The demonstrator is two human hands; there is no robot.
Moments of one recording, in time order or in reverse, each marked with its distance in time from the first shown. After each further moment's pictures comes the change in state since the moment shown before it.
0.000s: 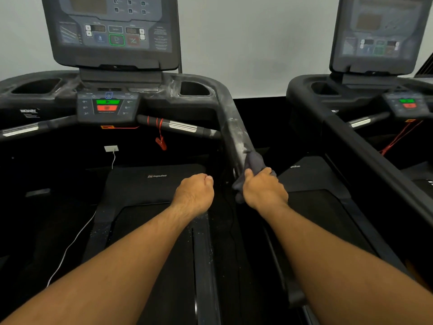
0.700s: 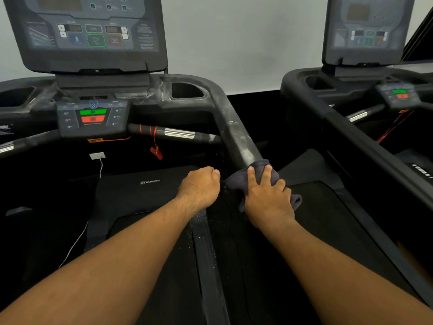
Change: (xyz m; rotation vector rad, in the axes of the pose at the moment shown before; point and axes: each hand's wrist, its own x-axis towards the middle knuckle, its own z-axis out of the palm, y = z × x) left_hand 0.066 -0.006 -0.018 0.049 -0.093 0.101; right_hand 0.001 -0.016 0.025 -0.553 0.059 -0.322
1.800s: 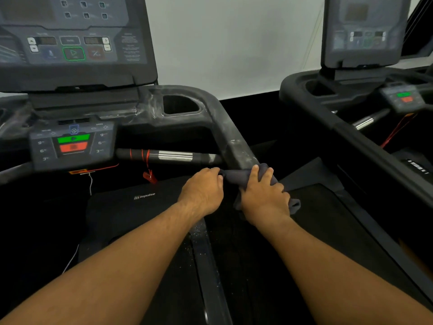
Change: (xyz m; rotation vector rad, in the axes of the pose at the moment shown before) left_hand 0.089 0.001 -0.016 0.172 -0.024 0.183; right_hand 0.098 -0.029 -0.008 0.153 -0.032 0.210
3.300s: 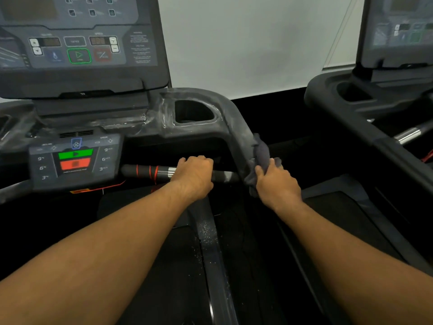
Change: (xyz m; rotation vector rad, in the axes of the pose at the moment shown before) left_hand 0.106 -0.053 -0.038 0.500 -0.072 0.048; right_hand 0.108 -0.030 -0.018 0.339 0.034 0.027
